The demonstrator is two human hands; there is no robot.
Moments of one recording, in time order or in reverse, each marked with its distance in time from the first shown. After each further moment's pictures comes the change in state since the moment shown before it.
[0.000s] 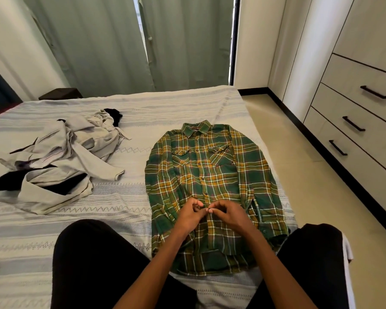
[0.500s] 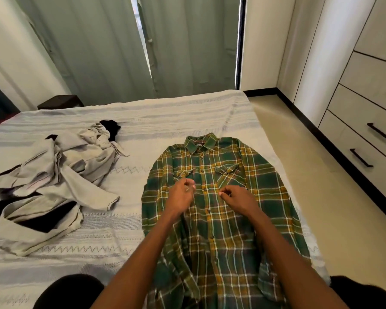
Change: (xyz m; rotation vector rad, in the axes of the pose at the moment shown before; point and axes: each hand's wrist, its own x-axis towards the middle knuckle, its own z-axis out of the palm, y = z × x) left_hand 0.163 0.068 -0.066 0.245 0.172 0.147; right_hand 0.171 0.000 -0.063 -0.206 -0.012 0.134
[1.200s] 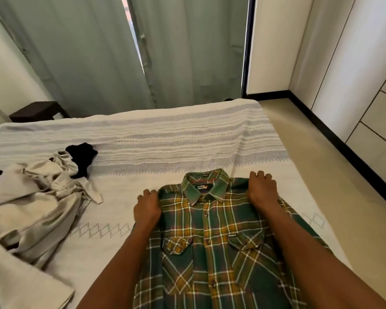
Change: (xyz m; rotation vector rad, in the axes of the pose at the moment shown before) left_hand 0.298 -0.098 -0.018 0.750 0.097 -0.124; right_hand 0.317 0.068 -0.050 -0.555 0.221 0.218
